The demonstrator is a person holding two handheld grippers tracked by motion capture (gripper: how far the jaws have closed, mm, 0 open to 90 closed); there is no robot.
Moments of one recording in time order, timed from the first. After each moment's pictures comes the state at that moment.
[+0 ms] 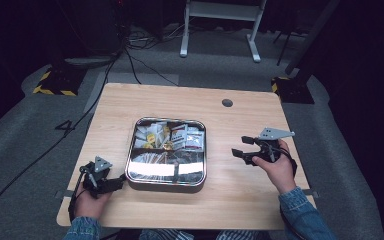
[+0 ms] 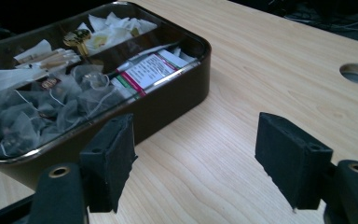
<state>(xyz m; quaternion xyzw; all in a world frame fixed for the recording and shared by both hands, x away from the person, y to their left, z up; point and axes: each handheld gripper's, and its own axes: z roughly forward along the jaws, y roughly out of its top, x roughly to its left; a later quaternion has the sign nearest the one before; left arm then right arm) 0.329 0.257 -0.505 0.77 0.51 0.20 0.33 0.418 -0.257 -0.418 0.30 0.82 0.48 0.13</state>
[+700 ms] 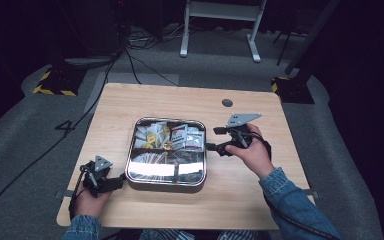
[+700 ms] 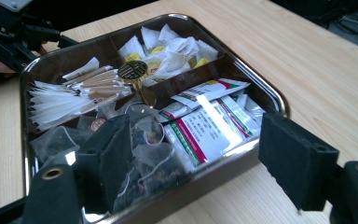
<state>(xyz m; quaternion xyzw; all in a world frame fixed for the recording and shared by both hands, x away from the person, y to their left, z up) 0.332 0.257 -0.504 0.77 0.51 0.20 0.33 0.442 -0.171 -0.388 0.22 0.86 0.45 0.09</state>
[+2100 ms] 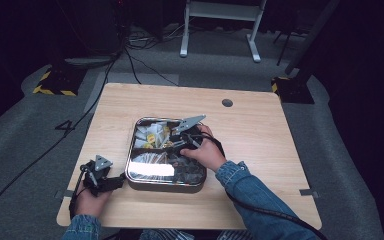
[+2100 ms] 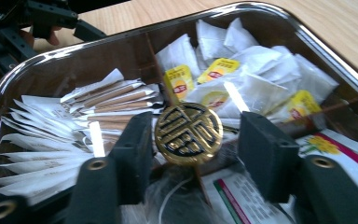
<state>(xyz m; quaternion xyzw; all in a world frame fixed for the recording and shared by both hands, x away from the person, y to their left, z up) 0.333 0.257 -0.505 0.77 0.51 0.20 0.33 0.466 -0.047 -0.440 0.15 0.89 0.43 0.03</state>
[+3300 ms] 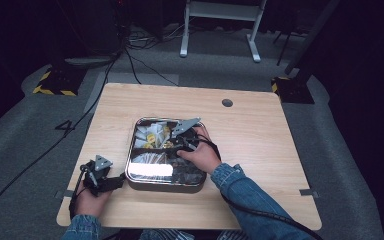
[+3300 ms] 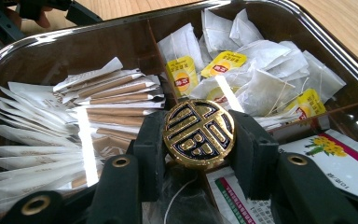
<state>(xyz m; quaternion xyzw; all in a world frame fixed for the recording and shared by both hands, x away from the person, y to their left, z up) 0.333 0.257 -0.505 0.77 0.51 0.20 0.33 0.460 -0.039 -0.441 0.14 0.90 0.41 0.06</state>
